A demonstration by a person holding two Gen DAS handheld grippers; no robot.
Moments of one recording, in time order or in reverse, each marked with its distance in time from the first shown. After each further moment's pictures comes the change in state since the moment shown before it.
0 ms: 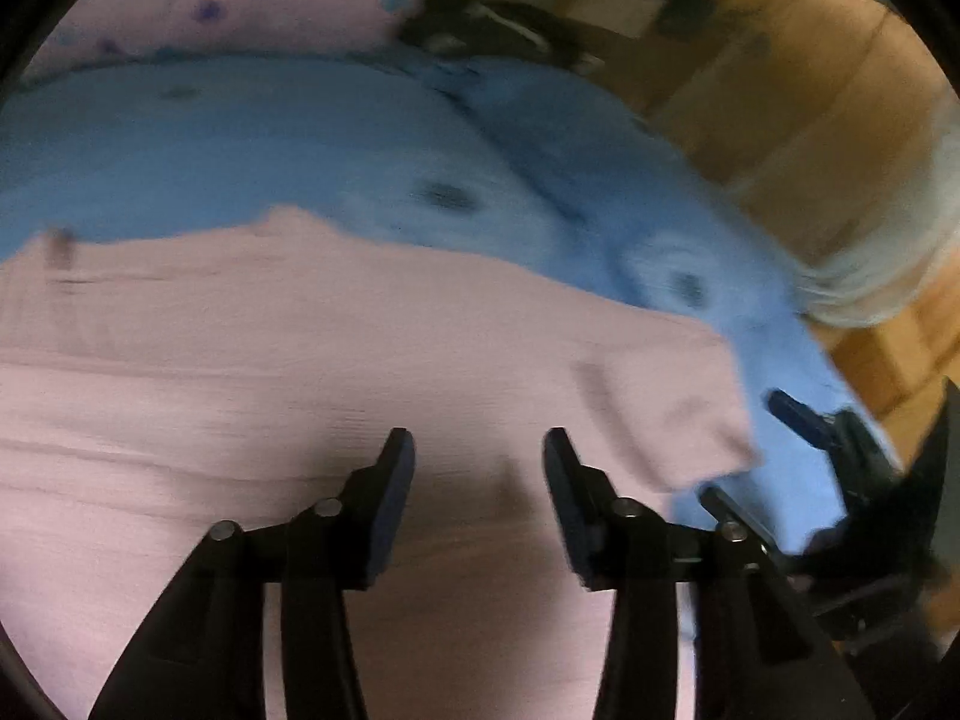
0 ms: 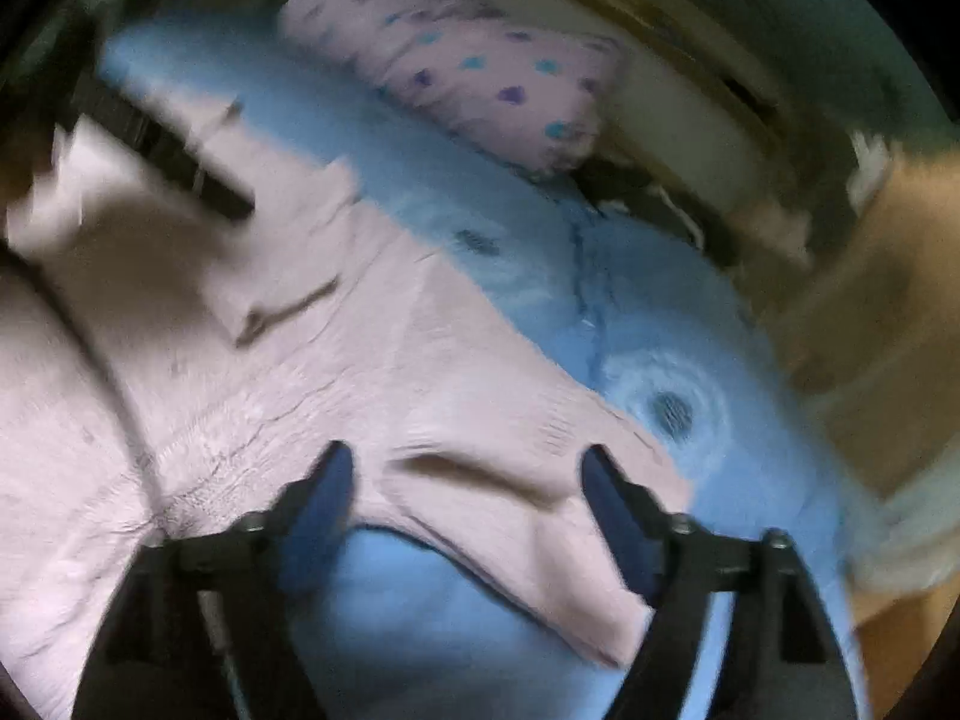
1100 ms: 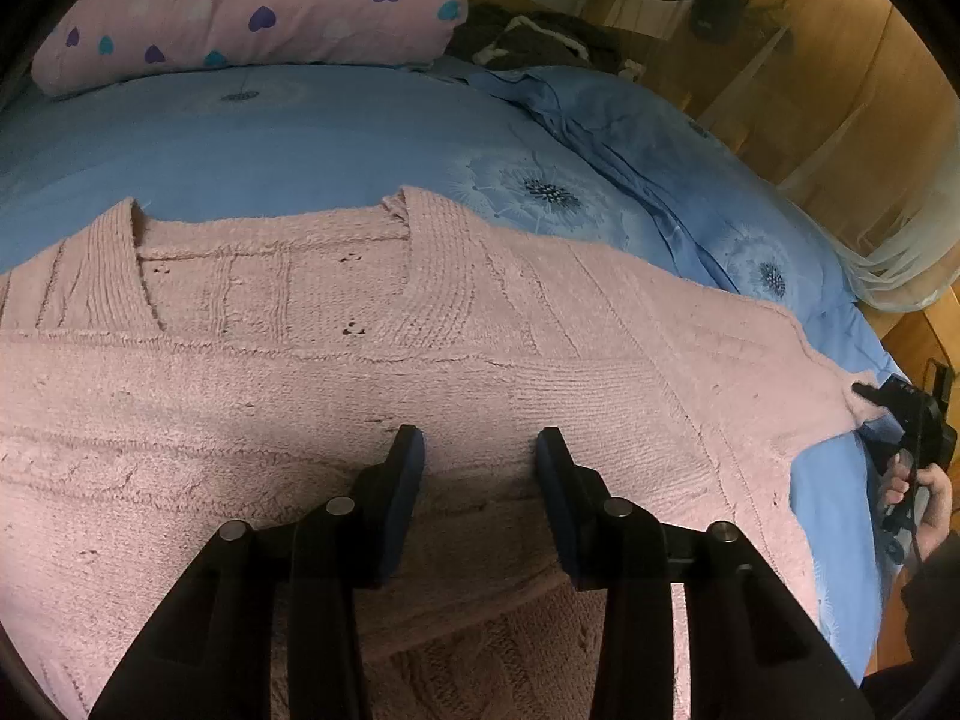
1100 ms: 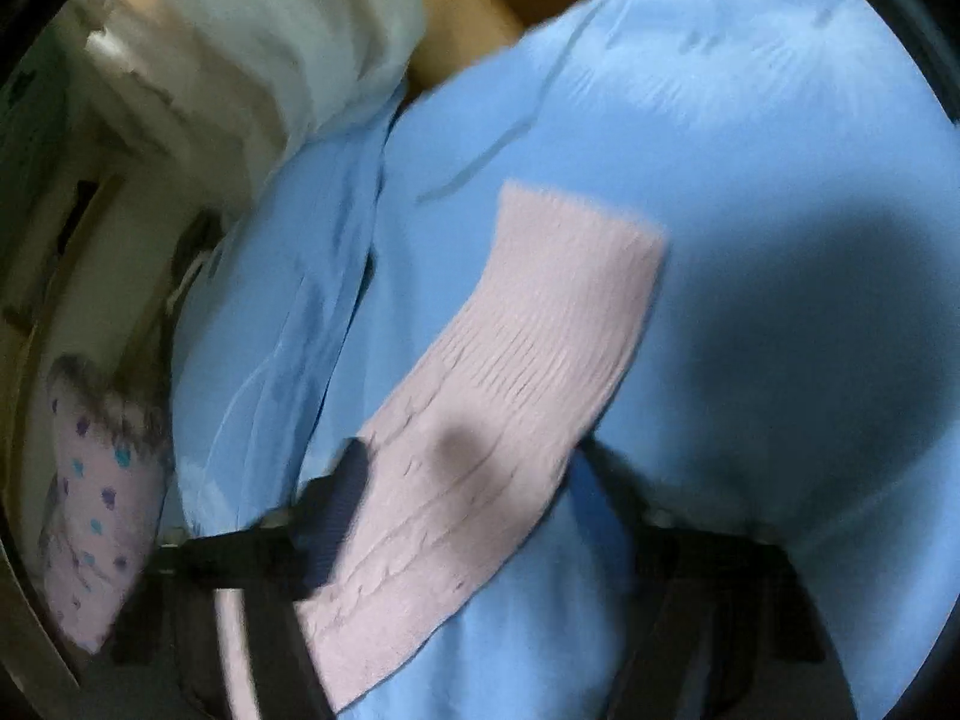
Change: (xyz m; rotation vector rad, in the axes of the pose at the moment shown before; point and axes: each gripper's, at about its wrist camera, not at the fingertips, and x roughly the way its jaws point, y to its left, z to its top) left arm -0.013 0.066 -0.017 0.039 -0.071 0.174; right arm 0.014 -0.233 -0.193 1.570 0.043 -0.229
